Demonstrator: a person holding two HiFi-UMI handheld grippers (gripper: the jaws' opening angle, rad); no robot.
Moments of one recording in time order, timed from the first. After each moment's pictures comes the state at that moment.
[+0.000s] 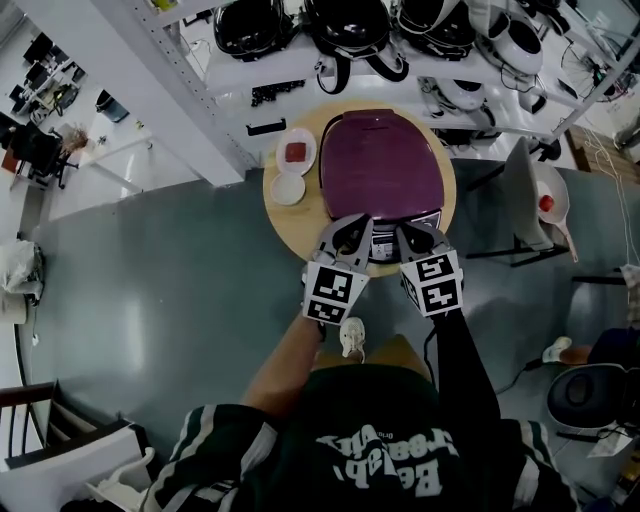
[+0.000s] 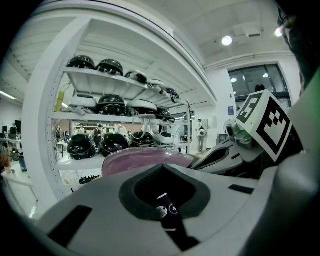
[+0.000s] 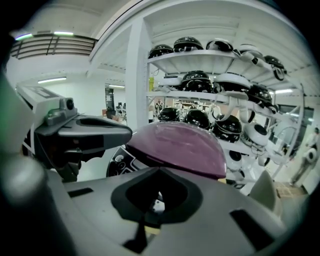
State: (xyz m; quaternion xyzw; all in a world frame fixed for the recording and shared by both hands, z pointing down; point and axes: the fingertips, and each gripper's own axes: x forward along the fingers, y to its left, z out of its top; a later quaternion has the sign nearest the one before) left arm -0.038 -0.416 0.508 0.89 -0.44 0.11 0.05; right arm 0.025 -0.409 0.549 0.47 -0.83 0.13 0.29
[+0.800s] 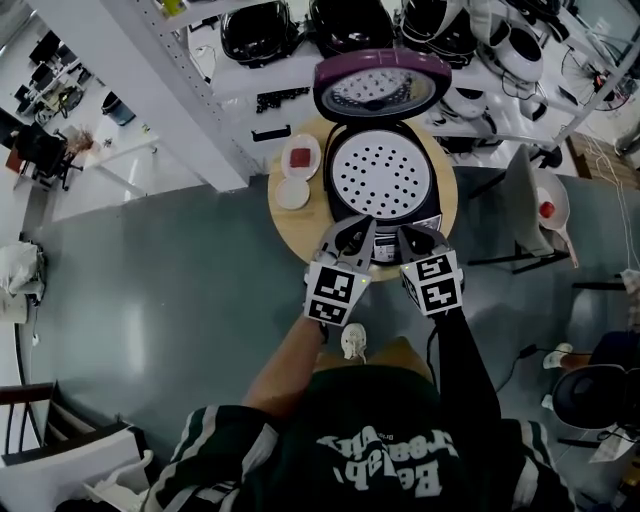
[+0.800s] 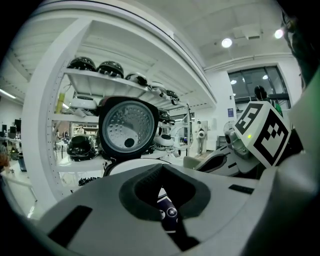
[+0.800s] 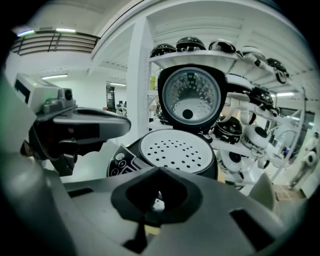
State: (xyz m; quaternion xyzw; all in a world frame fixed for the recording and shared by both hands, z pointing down) left arm -0.041 -0.414 0.495 0.89 -0.44 0.09 0.05; right arm 0.023 -0.409 0.550 0.47 -0.82 0.12 0.30
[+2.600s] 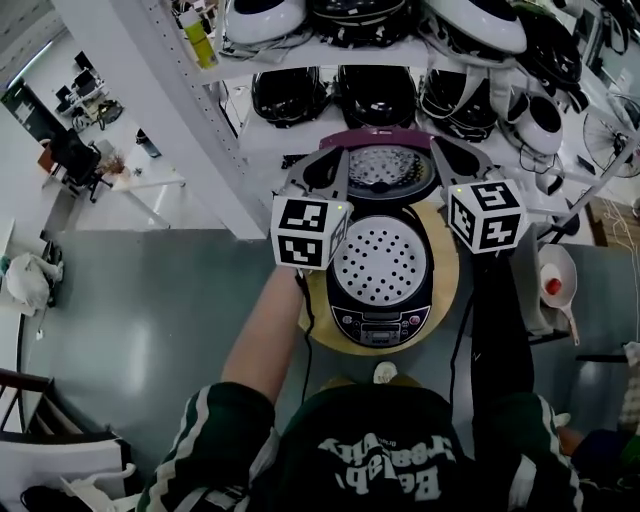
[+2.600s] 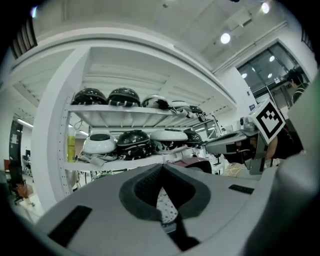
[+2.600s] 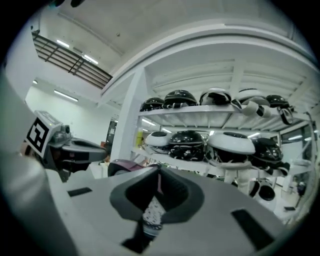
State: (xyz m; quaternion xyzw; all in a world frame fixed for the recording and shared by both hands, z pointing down) left arm -0.078 -0.621 0.287 0.83 -0.55 0.04 -0.04; right arm 0.070 -0.645 0.277 0.48 -0.87 -0.05 0.08
